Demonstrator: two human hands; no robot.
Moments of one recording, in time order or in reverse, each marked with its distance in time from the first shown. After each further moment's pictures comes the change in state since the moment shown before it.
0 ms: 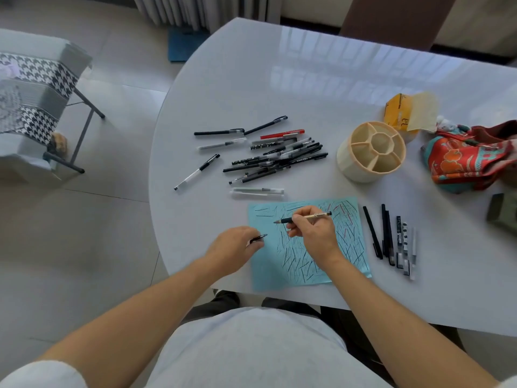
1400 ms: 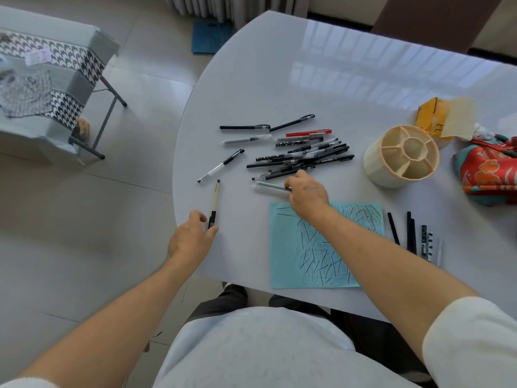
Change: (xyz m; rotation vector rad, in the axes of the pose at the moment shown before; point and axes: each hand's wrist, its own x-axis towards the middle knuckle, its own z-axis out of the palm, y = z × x) left_hand -0.051 -0.104 -0.024 -0.089 0.297 -0.777; right_hand 0.099 -0.024 0.069 -1.273 -0.157 -0.420
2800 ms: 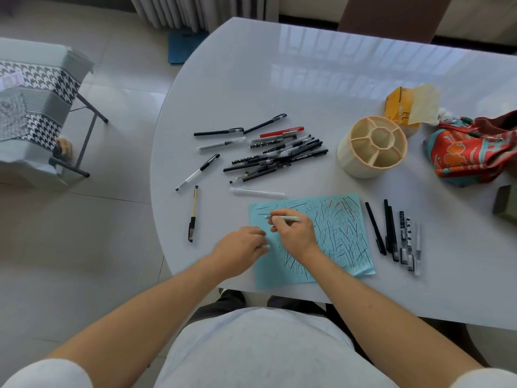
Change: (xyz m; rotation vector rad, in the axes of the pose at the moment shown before) left_hand -0.049 0.107 0.041 0.196 -0.300 0.917; right_hand -0.104 -0.004 0.021 1.205 0.121 0.426
